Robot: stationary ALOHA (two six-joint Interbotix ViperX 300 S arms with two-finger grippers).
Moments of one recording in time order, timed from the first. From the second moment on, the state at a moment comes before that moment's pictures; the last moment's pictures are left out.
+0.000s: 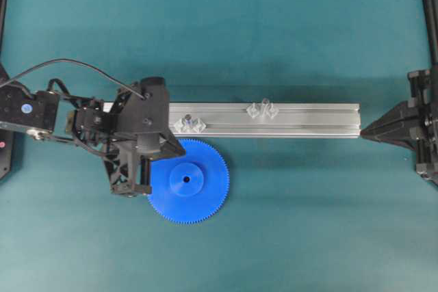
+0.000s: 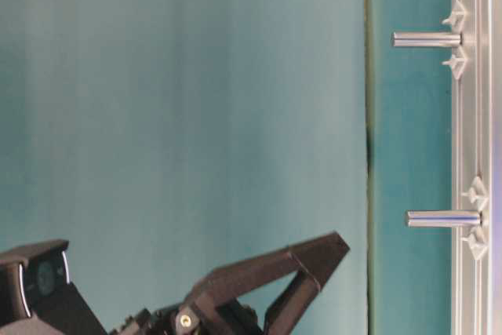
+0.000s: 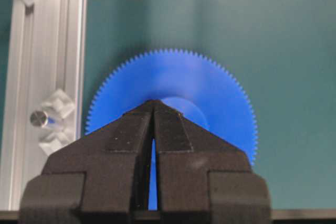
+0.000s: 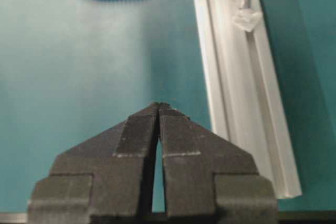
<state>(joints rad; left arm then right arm) -0.08 -0.20 0.63 0.02 0.27 -0.09 0.00 -1.01 1.23 0.04 0.38 0.14</state>
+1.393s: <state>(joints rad) -0.14 0.13 0.48 0.02 0.45 -0.09 -0.08 -1.00 1.22 0.02 0.40 0.14</state>
